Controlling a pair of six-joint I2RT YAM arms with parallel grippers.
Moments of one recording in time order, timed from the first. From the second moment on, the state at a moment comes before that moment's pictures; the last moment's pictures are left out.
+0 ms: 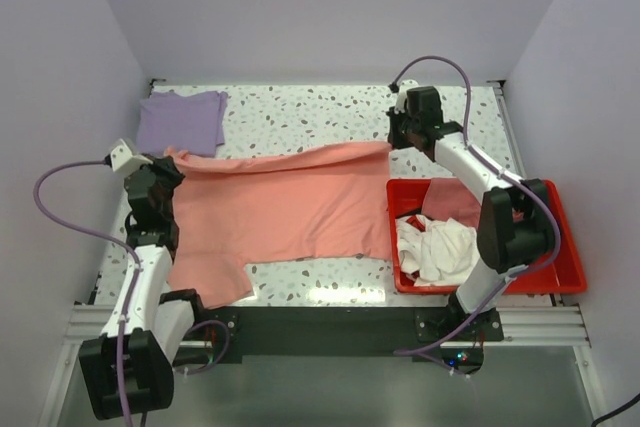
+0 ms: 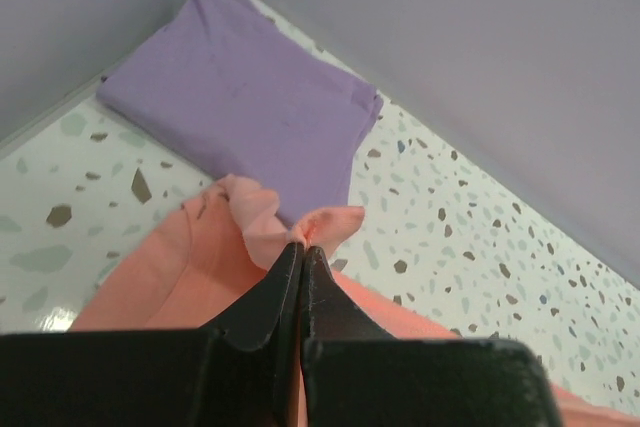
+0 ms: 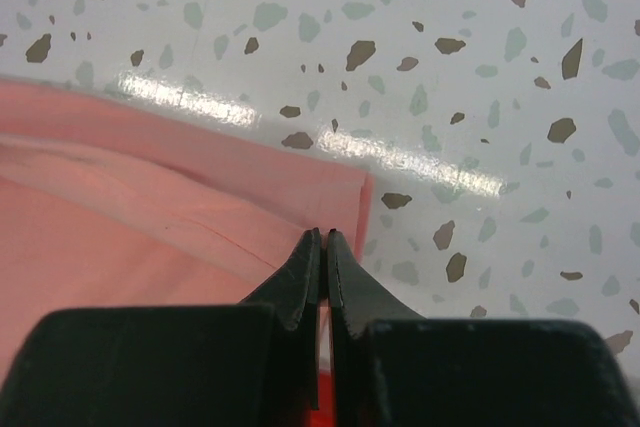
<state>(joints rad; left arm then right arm) 0.18 0.89 0.48 0.29 -0.15 -0.52 0.26 1.72 1.31 -0.30 -0.04 0.05</state>
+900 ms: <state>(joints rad) 0.18 0.78 0.30 0.01 -0.36 -0.66 0.26 1.66 1.13 -0.32 -0.17 0.02</state>
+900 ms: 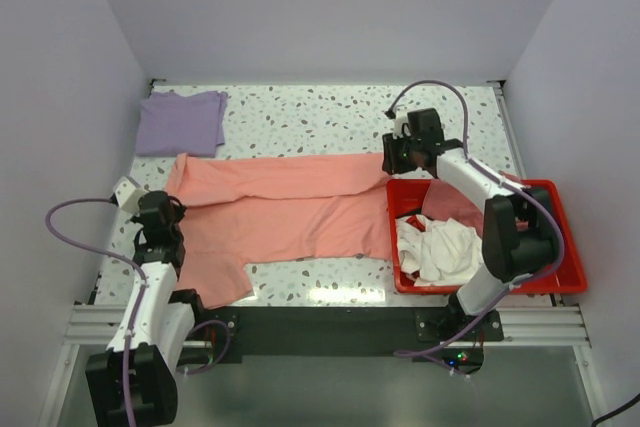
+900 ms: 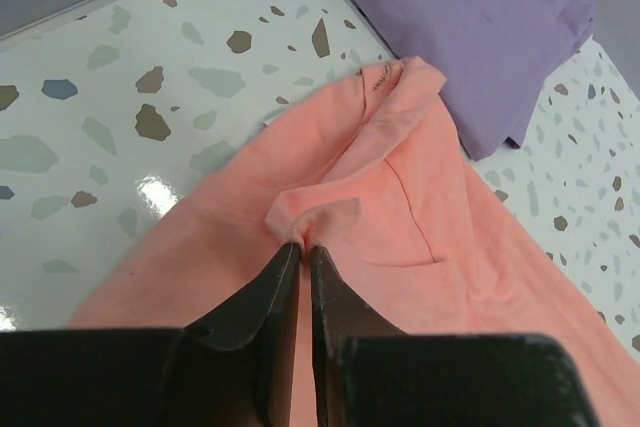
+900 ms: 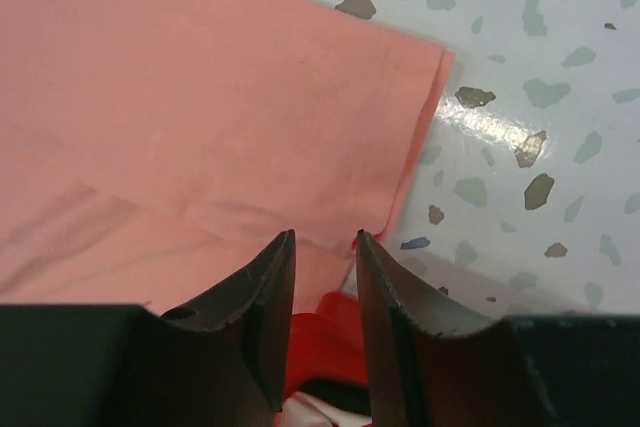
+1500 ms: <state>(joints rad) 0.18 0.81 0.41 -0.09 -0.33 -0.72 0.30 1.57 1.19 -0.38 -0.24 0.03</state>
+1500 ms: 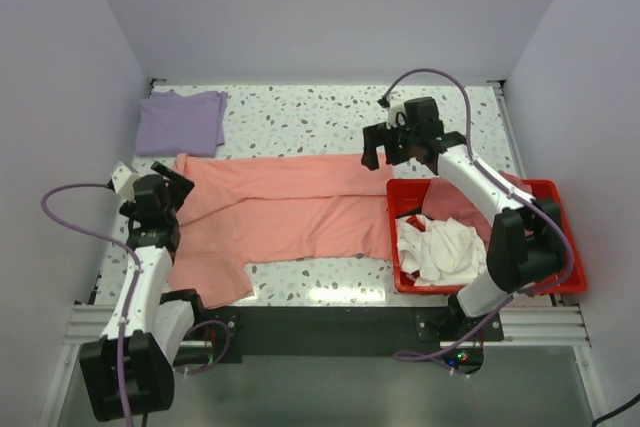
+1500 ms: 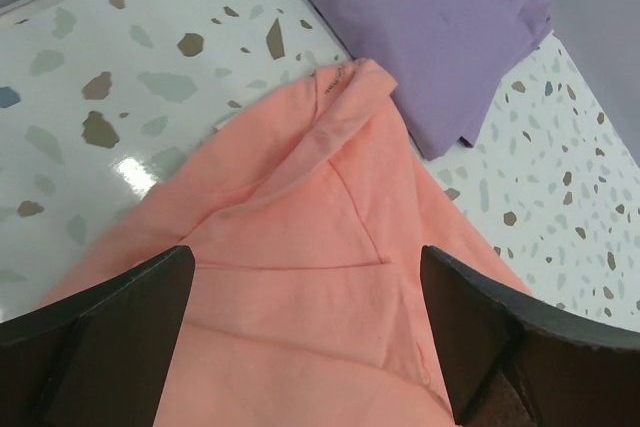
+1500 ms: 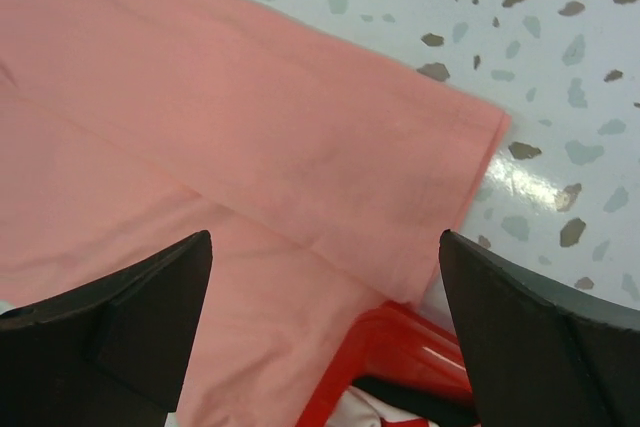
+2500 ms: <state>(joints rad) 0.18 1.84 1.23 -0.29 -0.26 -0.31 0.38 1.96 1.53 -0.54 0.02 0.15</state>
